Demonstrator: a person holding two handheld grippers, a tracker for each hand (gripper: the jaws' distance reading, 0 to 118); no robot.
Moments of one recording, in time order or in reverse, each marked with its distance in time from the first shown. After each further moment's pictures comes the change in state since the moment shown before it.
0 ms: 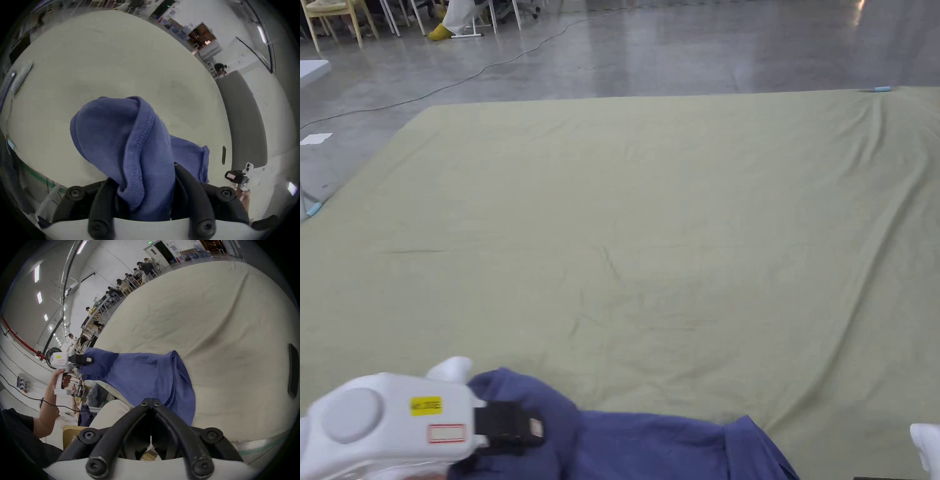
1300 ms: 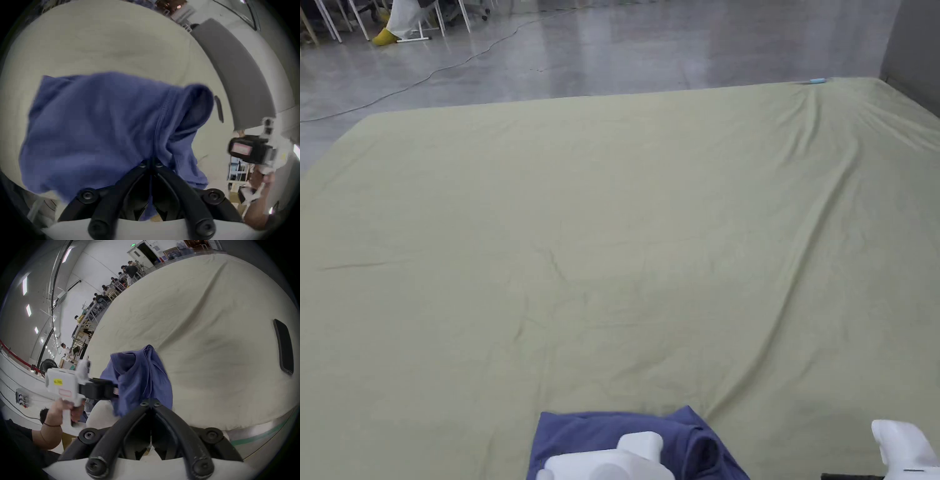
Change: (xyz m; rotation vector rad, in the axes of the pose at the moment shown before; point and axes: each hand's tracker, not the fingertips) left arm 0.126 -0.119 -0.182 -0.237 0.029 -0.244; right arm 0.051 -0.022 0.021 0.025 -0.034 -0.121
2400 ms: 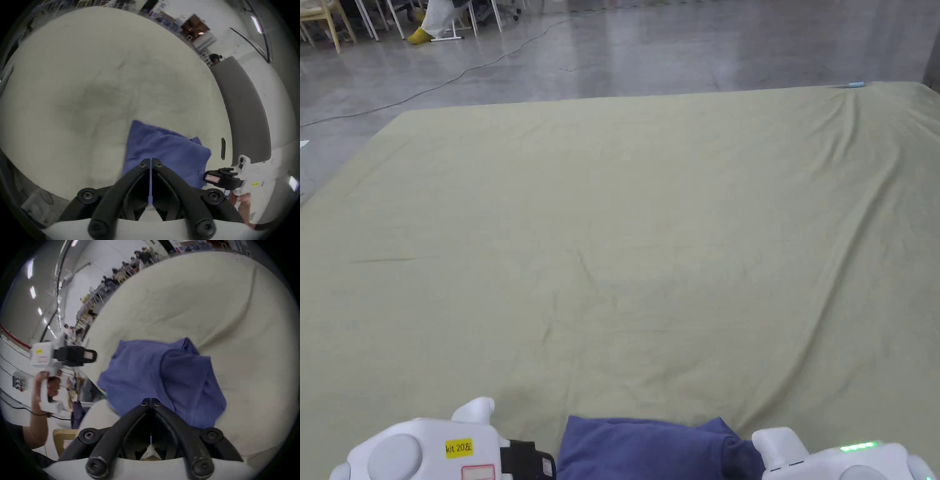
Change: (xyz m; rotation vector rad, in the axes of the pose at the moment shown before) left arm -0.177 0.029 0.130 0.190 -0.019 0.284; right arm -0.054 0.029 -0.141 -0.250 -0.143 0.212
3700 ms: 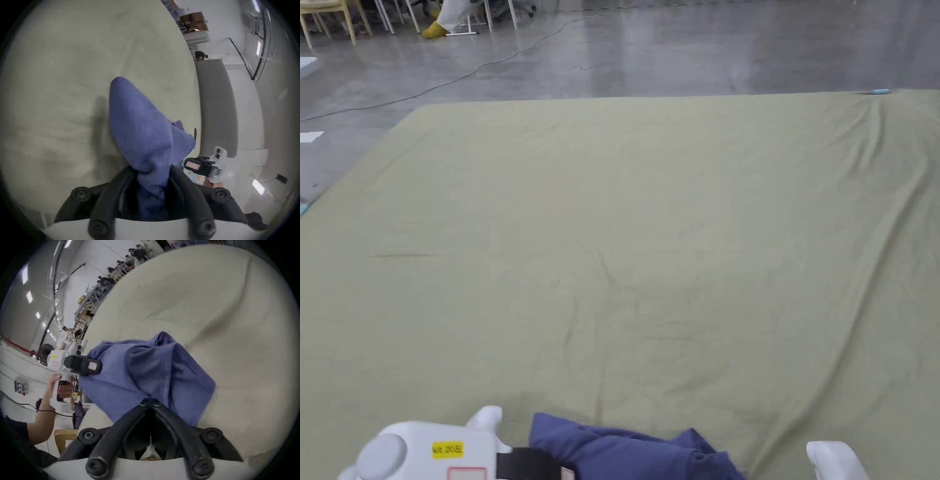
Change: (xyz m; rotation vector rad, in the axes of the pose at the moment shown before) left arm -0.051 0.033 0.011 -0.090 -0.219 0.050; right arm -0.027 -0.009 0.046 0.149 0.281 -0.042
